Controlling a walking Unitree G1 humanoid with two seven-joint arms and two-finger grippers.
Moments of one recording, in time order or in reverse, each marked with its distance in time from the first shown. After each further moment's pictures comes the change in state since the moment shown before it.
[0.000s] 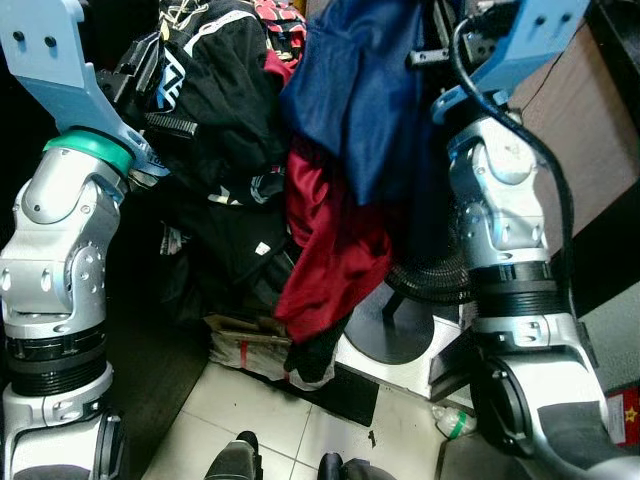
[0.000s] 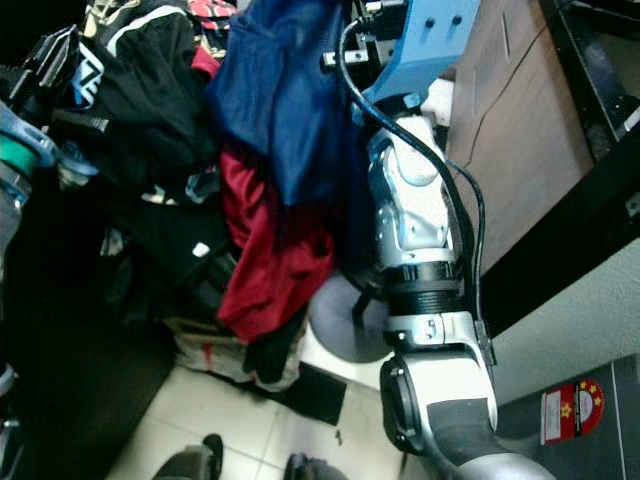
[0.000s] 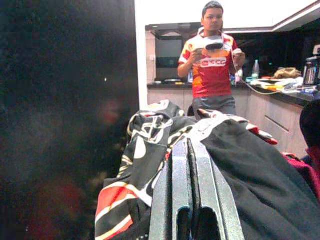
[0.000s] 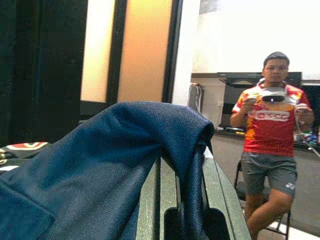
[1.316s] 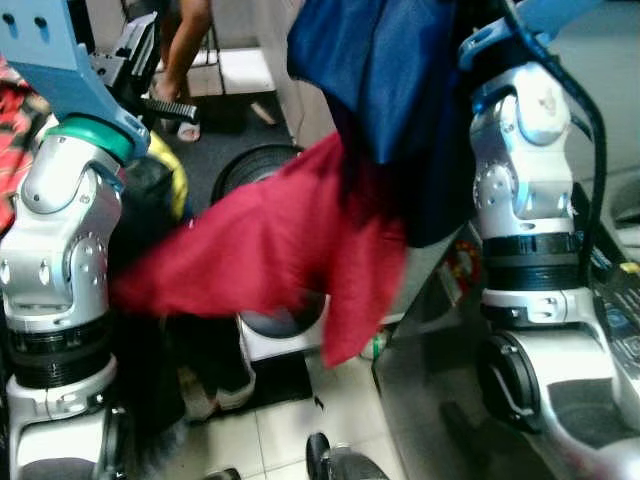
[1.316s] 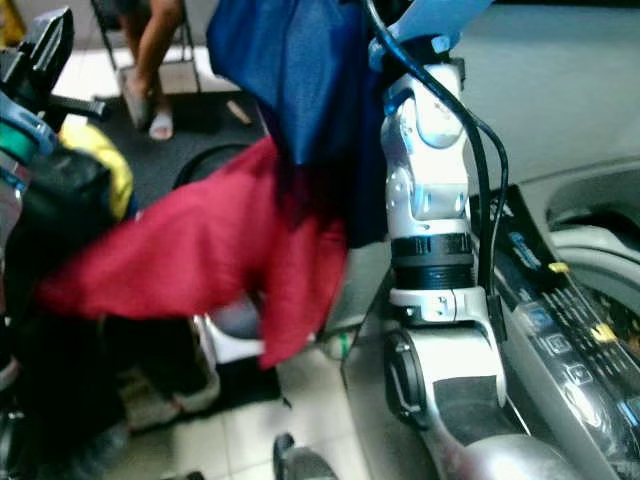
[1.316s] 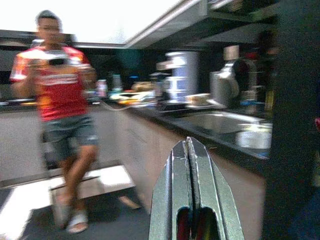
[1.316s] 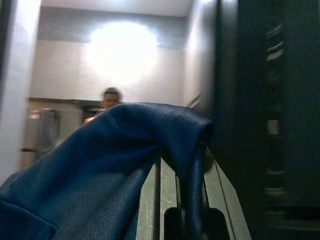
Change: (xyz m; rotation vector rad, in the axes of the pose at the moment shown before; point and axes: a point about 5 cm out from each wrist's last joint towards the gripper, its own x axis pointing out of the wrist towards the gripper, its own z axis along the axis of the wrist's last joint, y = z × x) left arm 0.004 0.000 0.009 -0.020 -0.032 0.016; right arm 0.019 0.004 0.036 0.005 -0.133 -0.017
